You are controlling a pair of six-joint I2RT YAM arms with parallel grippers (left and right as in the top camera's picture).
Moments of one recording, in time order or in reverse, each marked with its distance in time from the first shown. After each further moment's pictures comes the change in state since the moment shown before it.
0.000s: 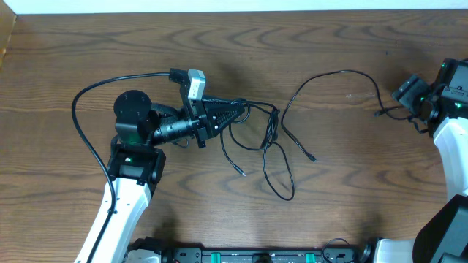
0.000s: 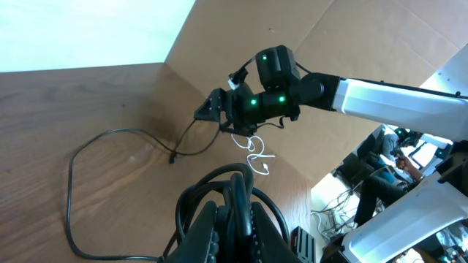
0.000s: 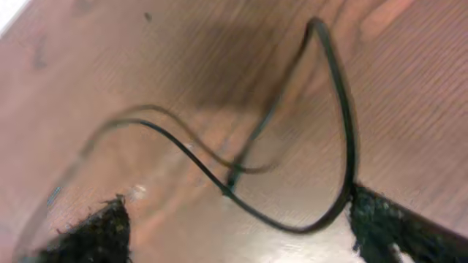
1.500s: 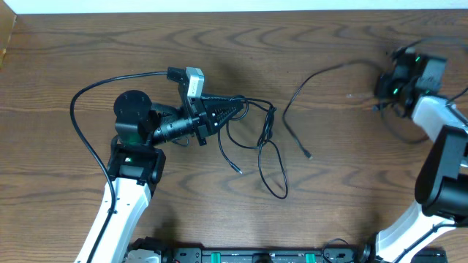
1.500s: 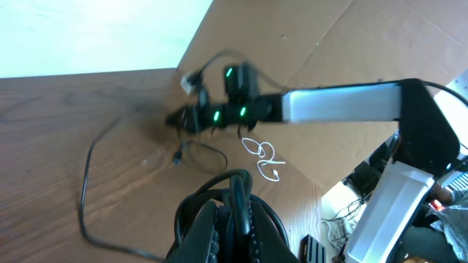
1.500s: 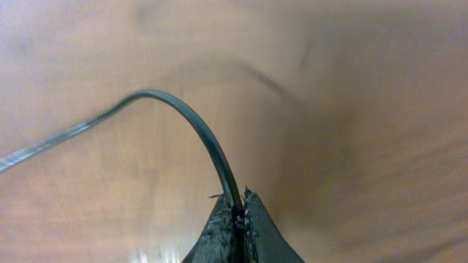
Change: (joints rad) left arm 0.000 0.000 0.000 -0.001 -0.050 0.003; right arm 0.028 0.365 0.119 0.432 -0.291 -0.525
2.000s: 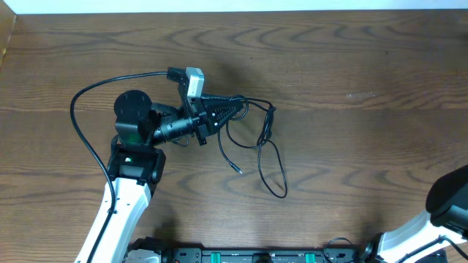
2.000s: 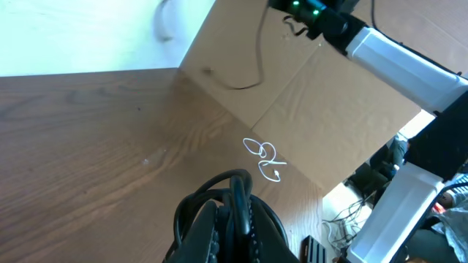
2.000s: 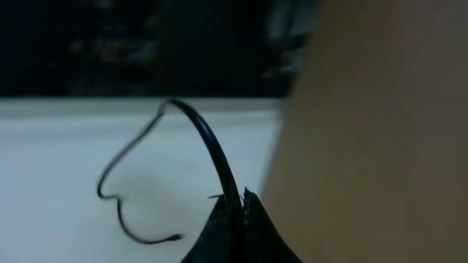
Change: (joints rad) left arm 0.000 0.000 0.000 -0.006 -0.007 0.000; right arm -0.173 -0.049 0.636 0.129 0.370 -0.134
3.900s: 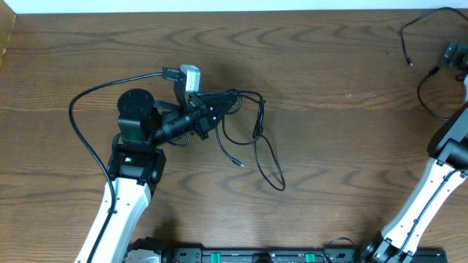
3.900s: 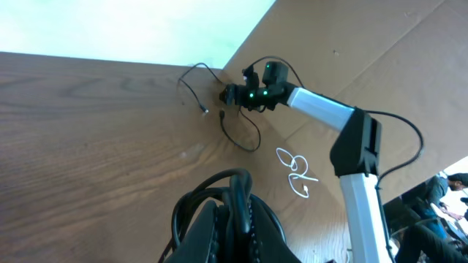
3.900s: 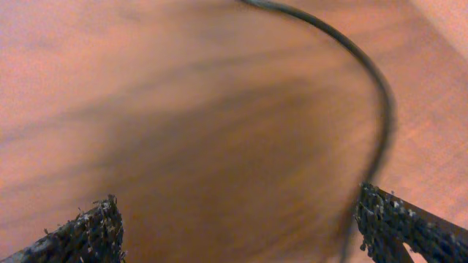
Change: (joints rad) left arm 0.000 0.001 0.001 -0.105 -0.161 -0.003; right arm -0.093 0.796 0.434 -0.444 -0.068 0.111
